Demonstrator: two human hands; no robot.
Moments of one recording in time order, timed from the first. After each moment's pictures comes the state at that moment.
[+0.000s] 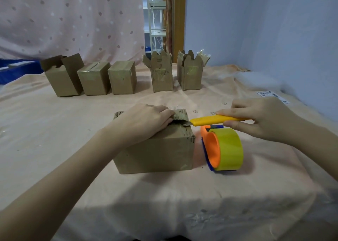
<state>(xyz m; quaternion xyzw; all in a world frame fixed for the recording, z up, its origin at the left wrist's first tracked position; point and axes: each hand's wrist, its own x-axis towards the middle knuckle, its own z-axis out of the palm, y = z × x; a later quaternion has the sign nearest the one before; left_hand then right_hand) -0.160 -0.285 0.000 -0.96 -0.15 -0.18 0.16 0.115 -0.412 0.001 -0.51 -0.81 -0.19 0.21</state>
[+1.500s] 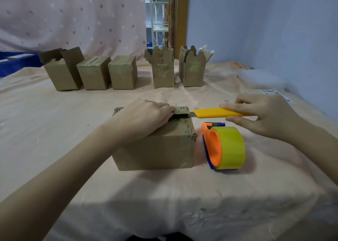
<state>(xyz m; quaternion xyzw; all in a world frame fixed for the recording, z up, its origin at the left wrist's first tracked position) -0.161 -0.285 -0.003 -0.95 -0.16 -0.21 0.15 0.124 -0.401 -0.007 -0.49 -0.80 -0.26 0.22</state>
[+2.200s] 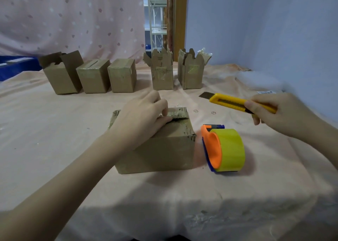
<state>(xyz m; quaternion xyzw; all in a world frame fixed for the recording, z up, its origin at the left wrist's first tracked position) -0.163 -0.296 -0.001 -0.91 -0.25 -0.29 0.12 0.127 -0.422 0.008 -0.65 -0.69 -0.06 0.32</state>
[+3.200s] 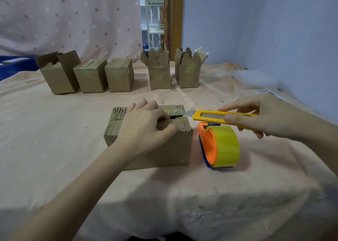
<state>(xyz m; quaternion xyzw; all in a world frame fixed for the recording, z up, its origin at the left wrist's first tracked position) -0.154 -0.319 -0.019 -0.89 -0.35 -0.31 0.02 0.074 -0.442 0.036 -0.69 -0.64 0.16 0.30</state>
